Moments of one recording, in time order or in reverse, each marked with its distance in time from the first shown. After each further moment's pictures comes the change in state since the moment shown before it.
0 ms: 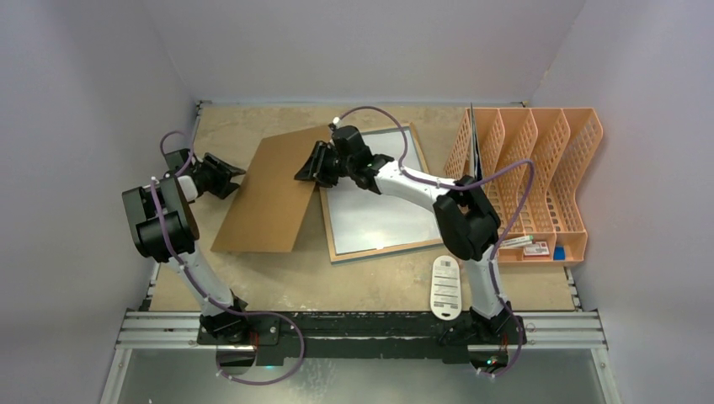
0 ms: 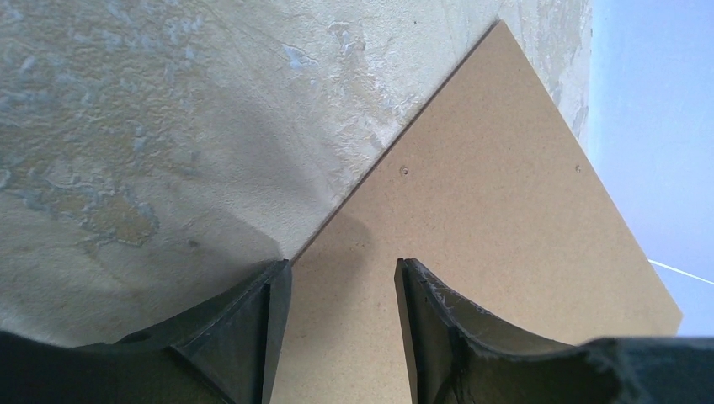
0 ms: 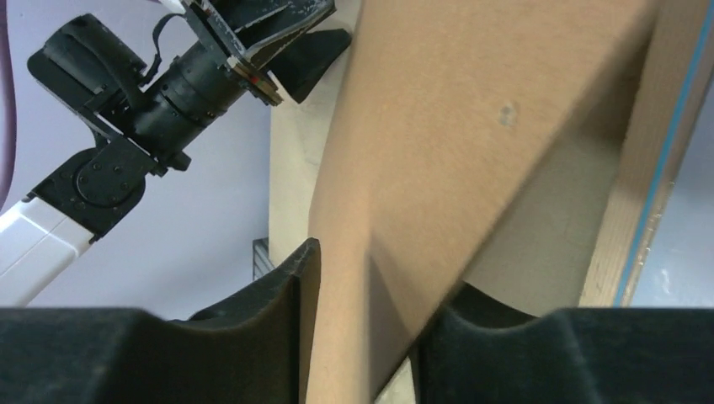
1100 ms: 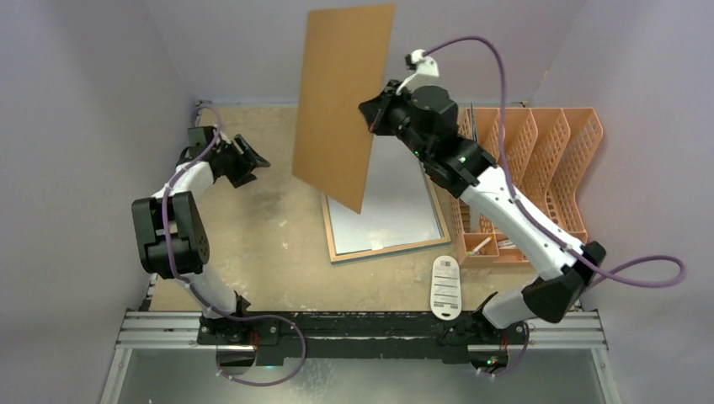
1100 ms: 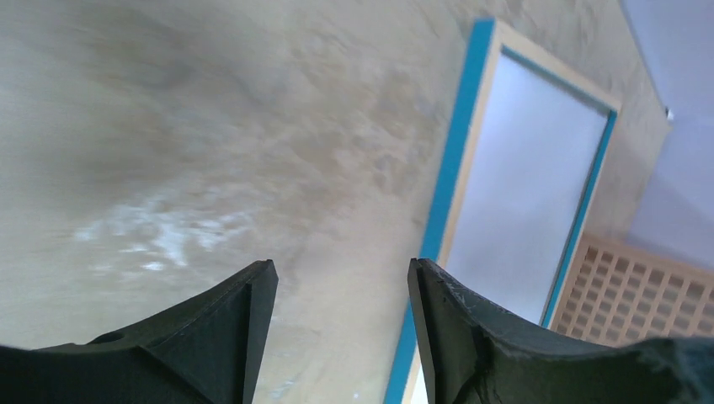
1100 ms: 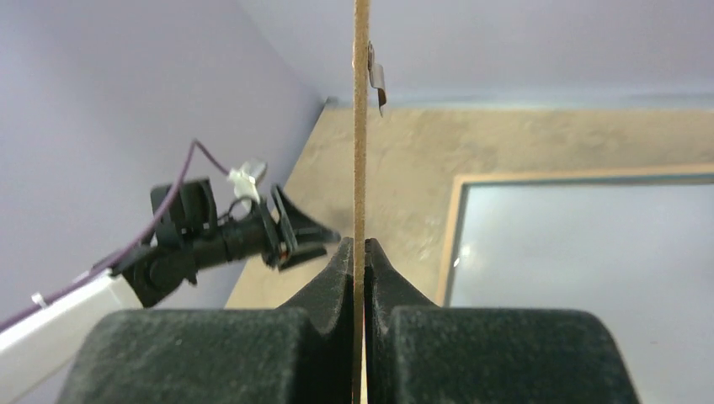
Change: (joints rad) left arm -0.173 -0.188 0.105 -0.308 -0.075 0.186; right arm -0.027 -0.620 0.012 -0.252 0.505 -0.444
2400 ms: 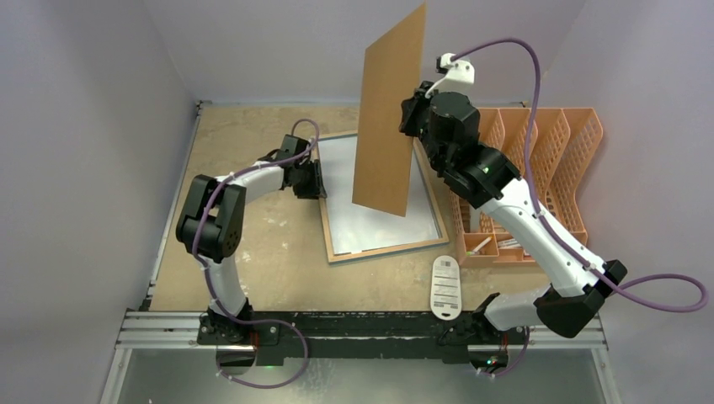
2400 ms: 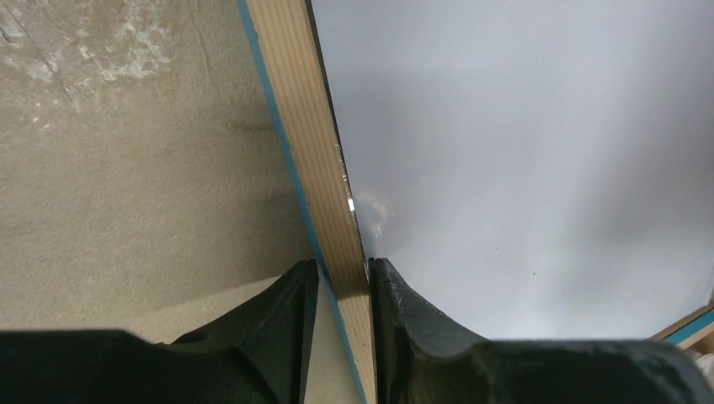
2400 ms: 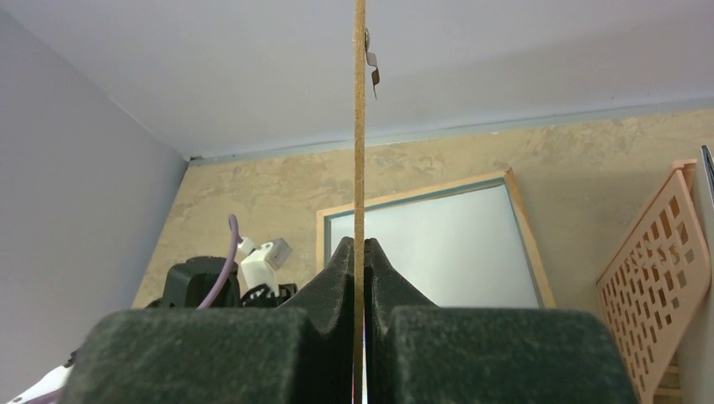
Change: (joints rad) left arm -0.549 0.164 0.045 -0.027 -0.265 0.114; right arm -0.005 -0.144 -0.028 -0.101 0.391 -0.148
